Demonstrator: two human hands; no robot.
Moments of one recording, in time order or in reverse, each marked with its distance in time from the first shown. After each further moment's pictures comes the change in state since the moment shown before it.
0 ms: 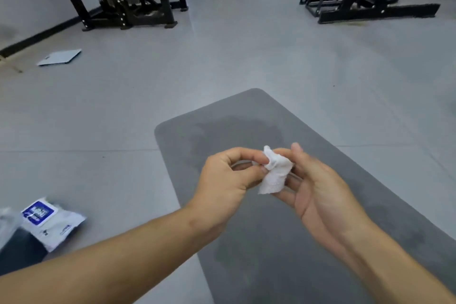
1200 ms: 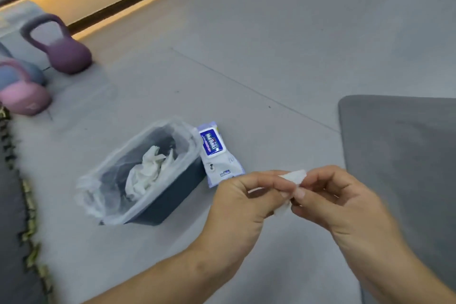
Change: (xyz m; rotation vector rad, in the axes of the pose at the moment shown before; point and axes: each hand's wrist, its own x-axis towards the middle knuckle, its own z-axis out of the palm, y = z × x) left_hand -0.070 -0.034 -0.304 -0.142 0.728 -0.046; right_hand 0.129 0.195 0.269 -0.297 -0.494 0.289
